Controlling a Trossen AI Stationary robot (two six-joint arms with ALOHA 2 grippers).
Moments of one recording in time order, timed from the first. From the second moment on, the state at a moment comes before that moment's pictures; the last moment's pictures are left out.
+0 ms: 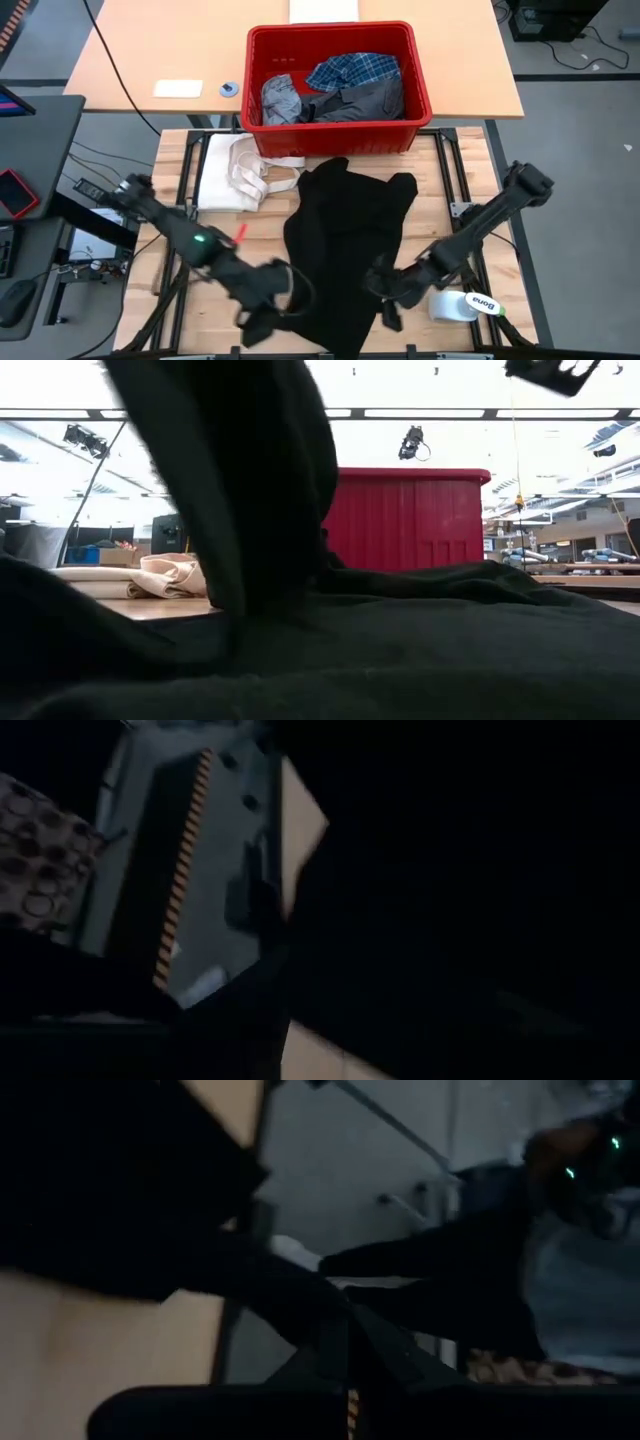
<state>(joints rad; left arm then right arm) -0.63 1.60 1.73 -0.88 0.09 -1.01 0.65 1.58 1.10 -0.25 0.16 0.78</state>
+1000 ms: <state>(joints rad) -0.81 1.49 1.73 -1.31 -0.12 -1.17 0.86 2.16 1.48 -0.21 0.25 0.67</state>
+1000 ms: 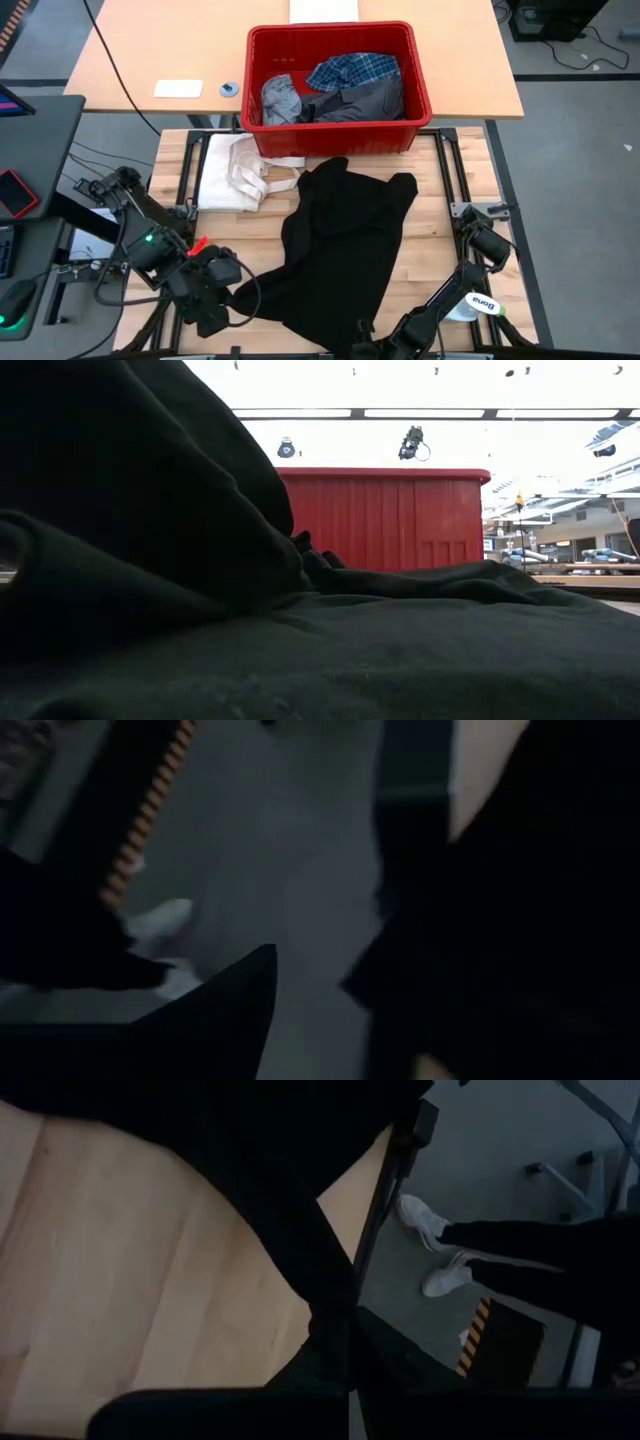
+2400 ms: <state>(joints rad) -0.81 1.49 1.73 -1.32 -0.13 -1.13 0.83 2.16 1.46 -0.22 0.21 0.17</state>
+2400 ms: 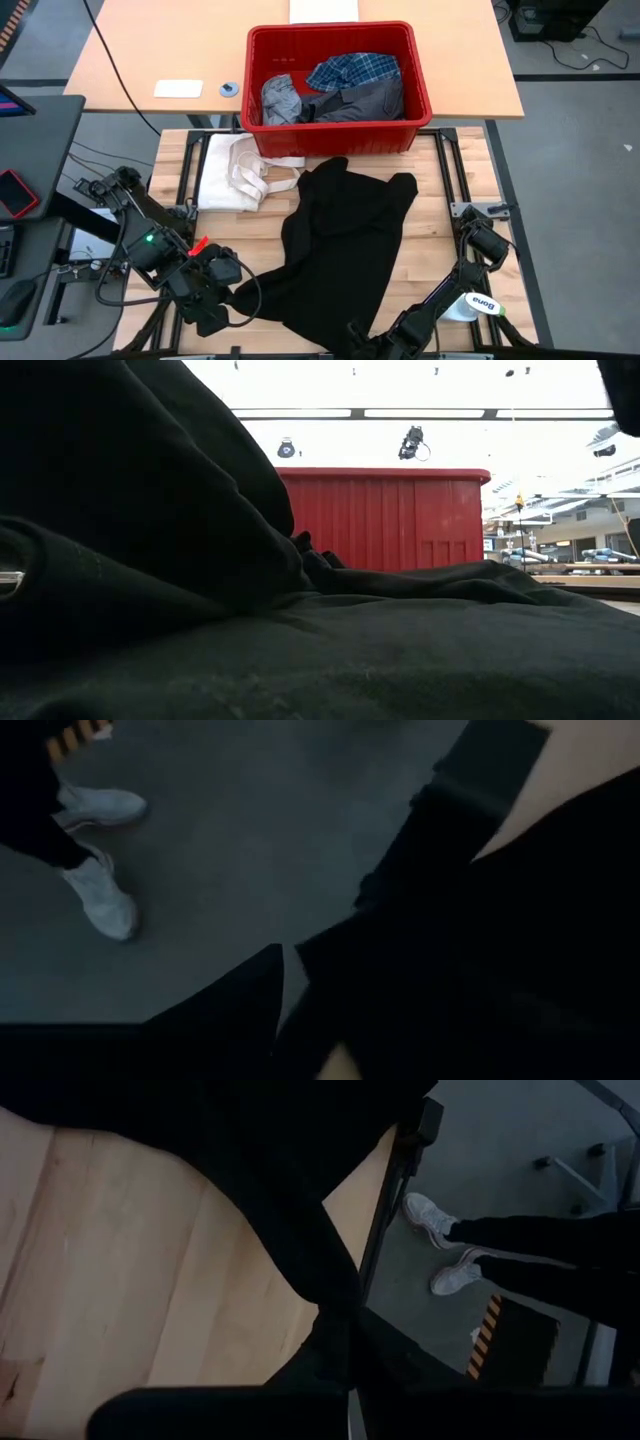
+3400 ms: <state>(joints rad) -0.81 1.49 1.73 -1.32 -0.13 -1.14 0.80 2.16 1.38 -0.13 -0.03 0.18</state>
